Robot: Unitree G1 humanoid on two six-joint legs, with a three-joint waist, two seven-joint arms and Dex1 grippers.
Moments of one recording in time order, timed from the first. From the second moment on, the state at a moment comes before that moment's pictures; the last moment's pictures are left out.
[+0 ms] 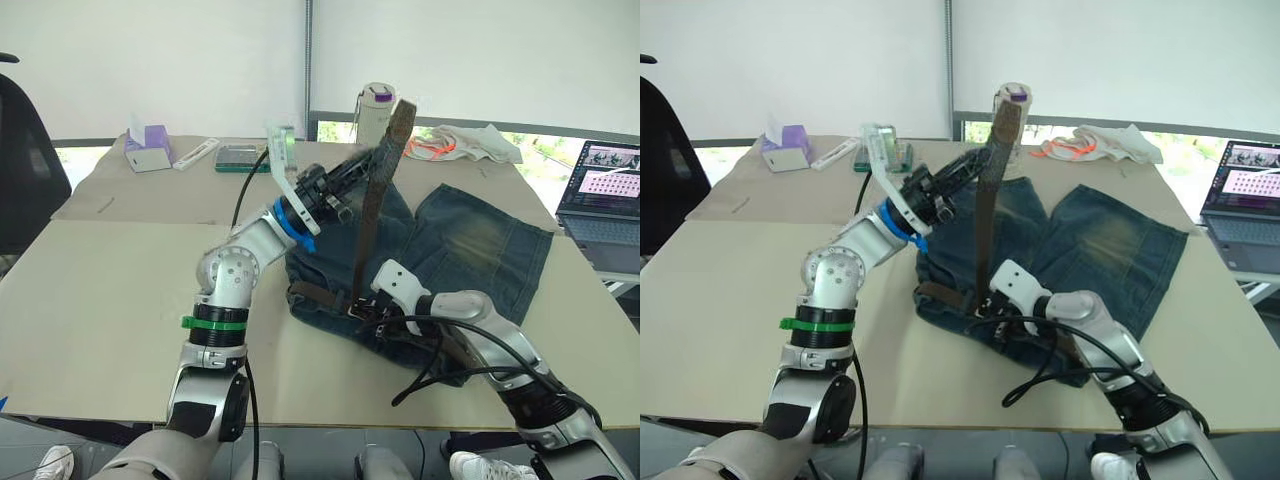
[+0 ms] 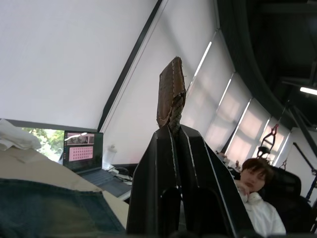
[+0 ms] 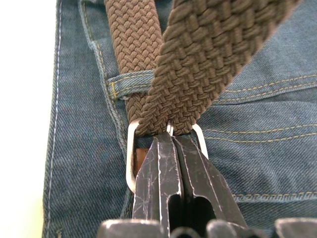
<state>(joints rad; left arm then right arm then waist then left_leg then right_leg) -0.81 0.09 0.06 0.08 -0.84 0.58 -0.67 -0.41 -0.54 0.30 -0.19 0.10 0.73 0.75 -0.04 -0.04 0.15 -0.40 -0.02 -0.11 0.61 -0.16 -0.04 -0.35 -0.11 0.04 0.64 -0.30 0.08</state>
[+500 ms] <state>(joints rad) -0.70 0.05 -0.01 0.10 -0.69 0.50 -0.73 -0.16 -0.41 0.06 -0.37 0.23 0.63 0.63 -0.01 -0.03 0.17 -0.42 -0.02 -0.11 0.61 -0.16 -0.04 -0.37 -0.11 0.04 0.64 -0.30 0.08</state>
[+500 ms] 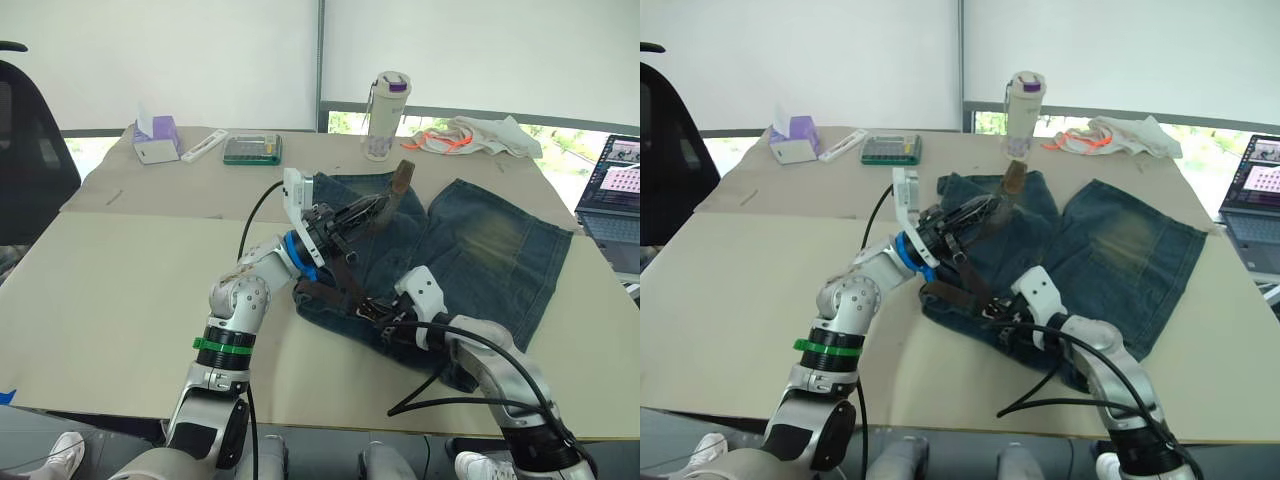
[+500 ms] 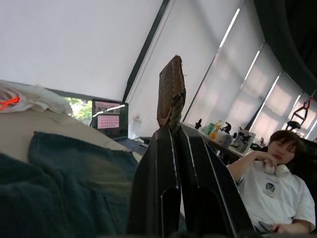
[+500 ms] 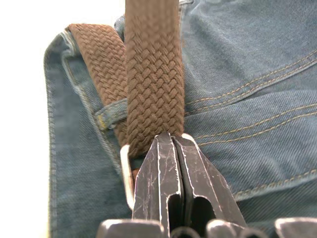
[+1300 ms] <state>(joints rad) -0.64 0.03 -0.20 0.18 -0.33 0.14 -0.79 -0.10 -0.16 -0.31 -0.68 0.96 0.77 0.19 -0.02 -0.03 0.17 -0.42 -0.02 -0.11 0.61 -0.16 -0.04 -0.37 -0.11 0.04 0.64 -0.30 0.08</state>
